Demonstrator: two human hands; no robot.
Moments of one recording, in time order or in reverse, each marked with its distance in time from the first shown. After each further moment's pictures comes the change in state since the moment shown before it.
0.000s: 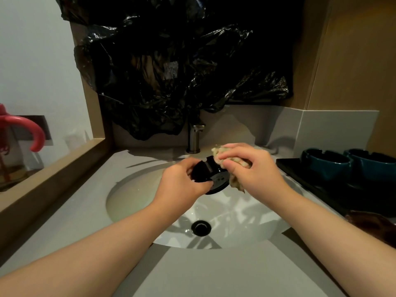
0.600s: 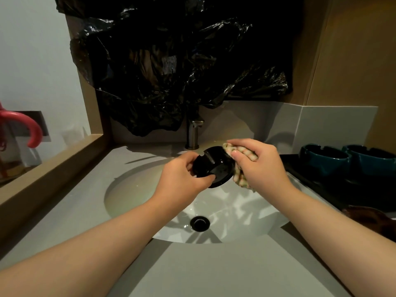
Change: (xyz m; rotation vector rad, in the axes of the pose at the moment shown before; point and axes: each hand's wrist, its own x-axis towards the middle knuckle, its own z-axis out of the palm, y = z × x) left_hand -0.003 0.005 0.002 -0.056 -0.033 -0.007; right_hand -0.004 -0.006 -0.005 0.024 0.097 0.099
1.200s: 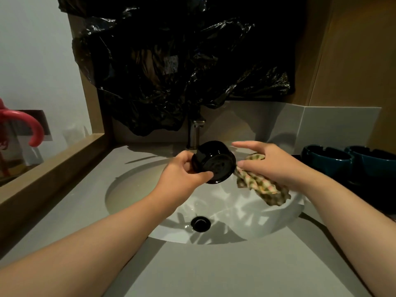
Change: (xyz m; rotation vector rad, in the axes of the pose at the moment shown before) left_hand 0.006 -0.002 -0.003 -0.212 -0.061 -0.203; right_hand 0.019 0.004 -0.037 -0.193 -0.457 0.344
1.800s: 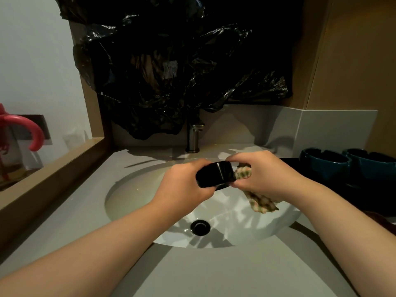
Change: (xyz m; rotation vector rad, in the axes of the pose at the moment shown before) left_hand -0.006 0.001 0.001 0.611 0.033 0.440; right_hand 0.000 -0.002 0.012 -0.491 0.101 -0.246
